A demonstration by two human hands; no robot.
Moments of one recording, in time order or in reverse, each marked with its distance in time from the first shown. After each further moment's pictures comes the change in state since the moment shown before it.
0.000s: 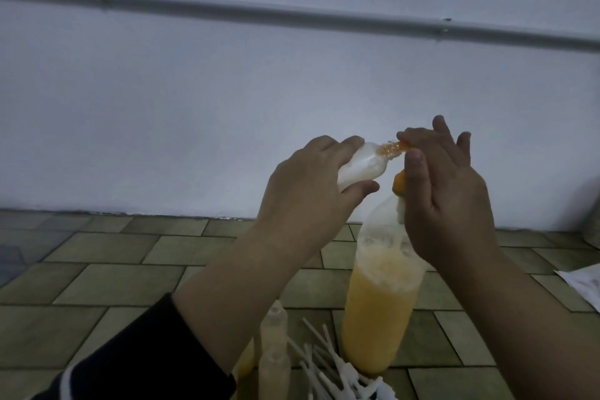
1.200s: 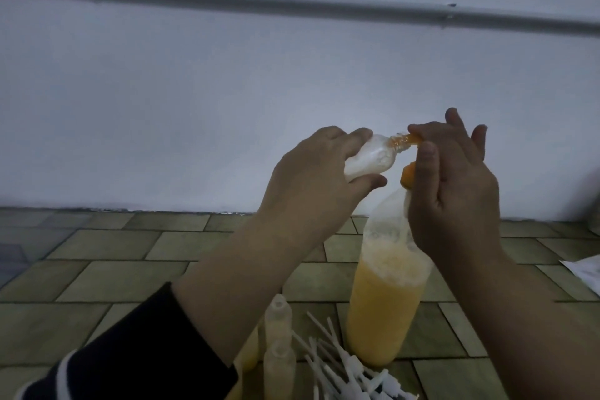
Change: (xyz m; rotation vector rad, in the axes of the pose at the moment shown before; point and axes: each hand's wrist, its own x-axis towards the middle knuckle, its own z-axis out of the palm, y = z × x) left_hand 0.005 0.000 -0.001 -0.023 -0.042 0.015; right_hand -0.002 0.005 0.008 -0.022 0.117 0.002
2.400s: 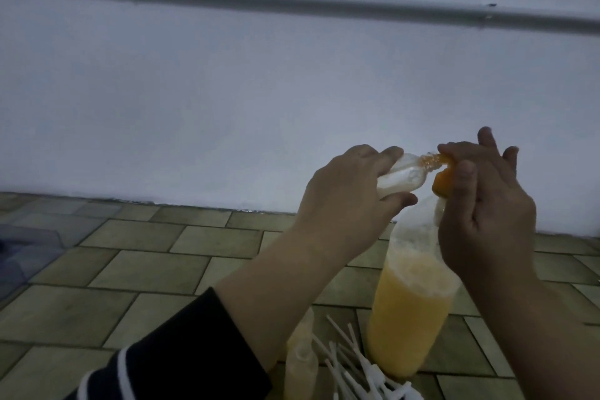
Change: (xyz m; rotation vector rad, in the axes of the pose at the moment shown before) left_hand -0.006 -0.005 0.008 -0.004 -0.041 -0.006; right_hand -0.013 0.001 0.008 0.029 0.009 0.007
